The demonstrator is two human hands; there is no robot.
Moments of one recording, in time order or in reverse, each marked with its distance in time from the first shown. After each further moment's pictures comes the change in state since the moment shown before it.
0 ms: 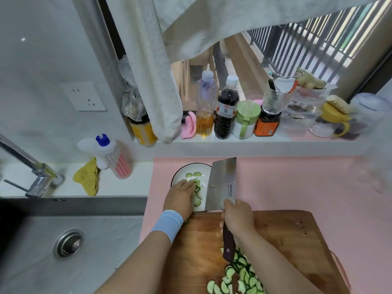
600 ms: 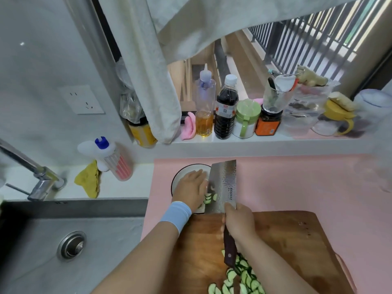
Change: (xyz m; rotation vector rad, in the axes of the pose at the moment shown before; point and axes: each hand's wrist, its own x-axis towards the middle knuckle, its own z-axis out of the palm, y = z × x) left_hand 0.034 0.024 -0.012 -0.212 0.006 -0.035; right_hand -0.001 0.004 -0.002 0.044 -0.033 0.024
